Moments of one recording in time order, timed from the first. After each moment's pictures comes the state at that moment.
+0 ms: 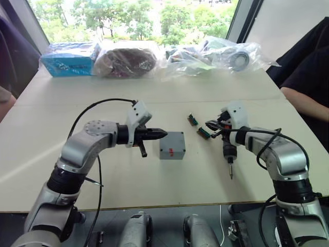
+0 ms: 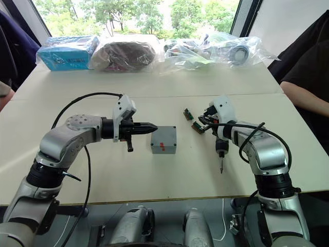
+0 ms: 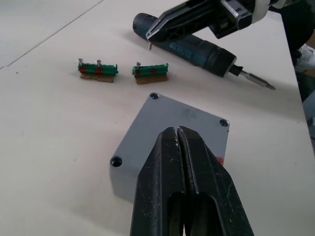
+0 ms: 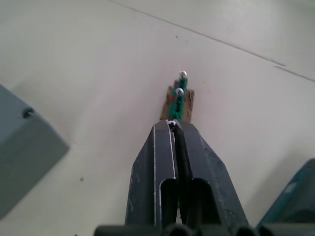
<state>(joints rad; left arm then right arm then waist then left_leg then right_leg) -0.59 0.59 -0.17 -0.20 -0.47 0.80 -0.92 -0.46 -0.53 -0.05 -0.26 0.36 0.87 0.54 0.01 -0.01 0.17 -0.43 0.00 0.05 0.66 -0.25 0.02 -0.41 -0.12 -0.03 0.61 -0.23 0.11</state>
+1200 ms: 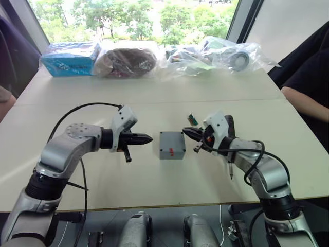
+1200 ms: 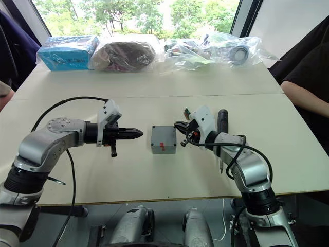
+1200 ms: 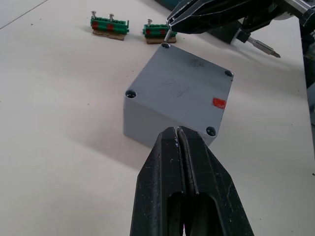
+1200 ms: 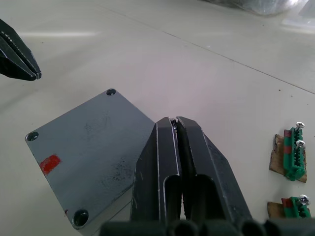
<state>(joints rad) -0.52 0.71 -0.12 -0.25 -0.51 0.85 -0.95 -0.34 -0.46 0.09 -0.31 0.34 0.65 0.60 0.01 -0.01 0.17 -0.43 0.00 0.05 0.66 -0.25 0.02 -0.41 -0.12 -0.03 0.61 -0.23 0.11</state>
